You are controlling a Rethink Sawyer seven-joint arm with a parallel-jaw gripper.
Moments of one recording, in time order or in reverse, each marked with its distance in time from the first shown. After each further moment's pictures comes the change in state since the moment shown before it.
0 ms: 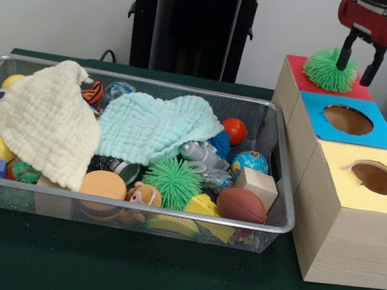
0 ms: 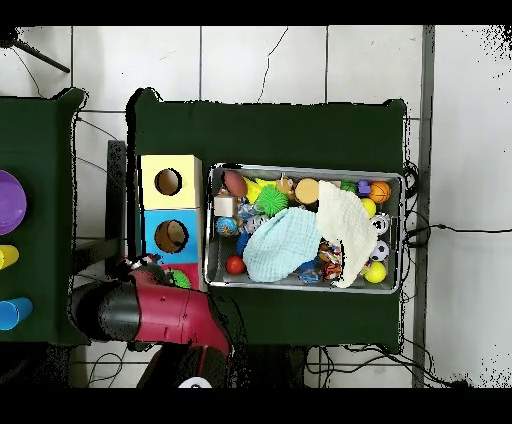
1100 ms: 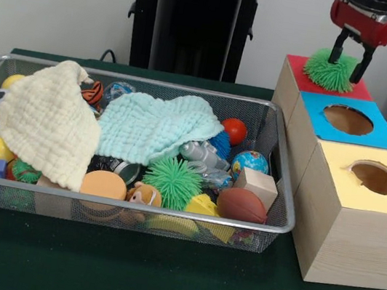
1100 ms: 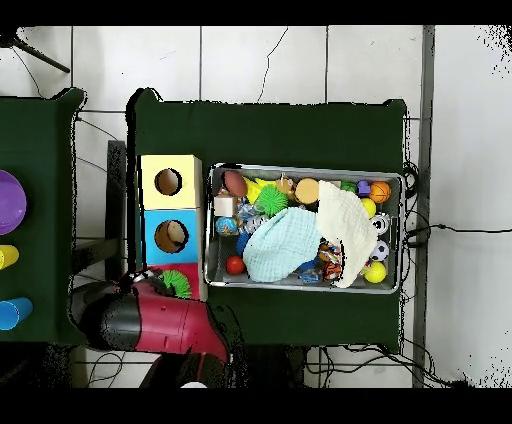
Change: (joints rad) arm 0.016 0.008 0.005 0.053 0.000 -0.001 0.000
